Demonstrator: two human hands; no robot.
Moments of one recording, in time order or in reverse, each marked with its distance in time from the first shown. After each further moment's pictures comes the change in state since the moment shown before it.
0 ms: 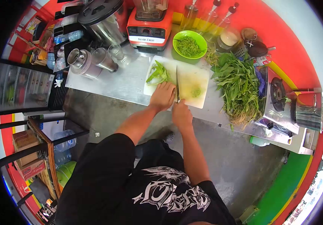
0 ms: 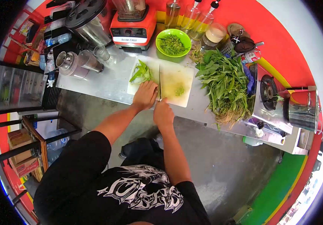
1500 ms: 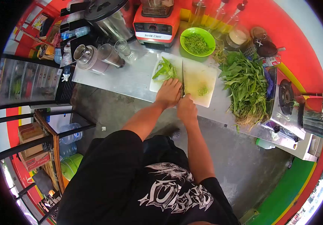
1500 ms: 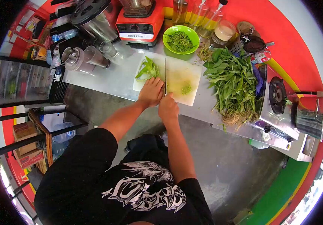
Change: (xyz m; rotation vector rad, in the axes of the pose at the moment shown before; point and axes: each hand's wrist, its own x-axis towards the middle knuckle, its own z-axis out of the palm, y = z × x) left_hand 0.000 0.000 0.005 0.132 -0.016 0.007; right_hand 0.019 0.005 0.005 0.046 -0.102 -0.020
